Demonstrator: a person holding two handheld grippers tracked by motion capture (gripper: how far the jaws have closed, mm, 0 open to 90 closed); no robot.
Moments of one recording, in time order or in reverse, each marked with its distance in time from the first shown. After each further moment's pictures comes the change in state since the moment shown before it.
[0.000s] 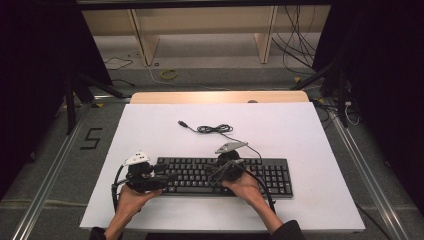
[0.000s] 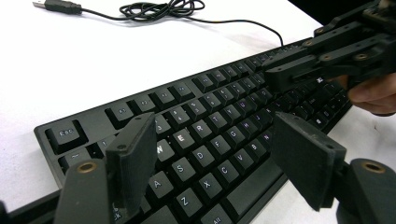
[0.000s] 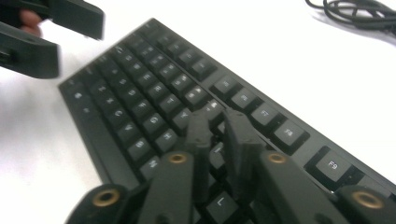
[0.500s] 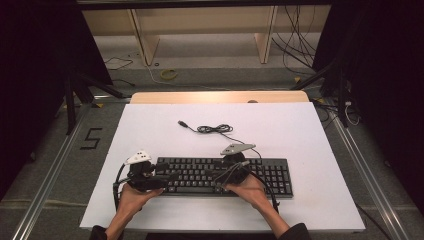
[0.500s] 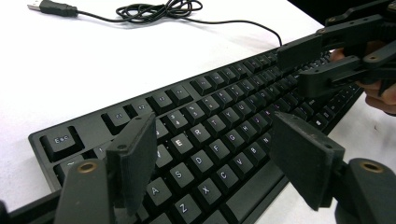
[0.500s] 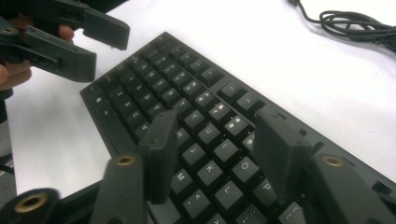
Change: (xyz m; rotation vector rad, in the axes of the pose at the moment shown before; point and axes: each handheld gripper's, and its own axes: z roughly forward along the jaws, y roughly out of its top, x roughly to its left) left arm 0.000 0.003 0.004 0.005 -0.009 0.011; right arm 0.000 -0.006 -0.017 -0.056 0.021 0.005
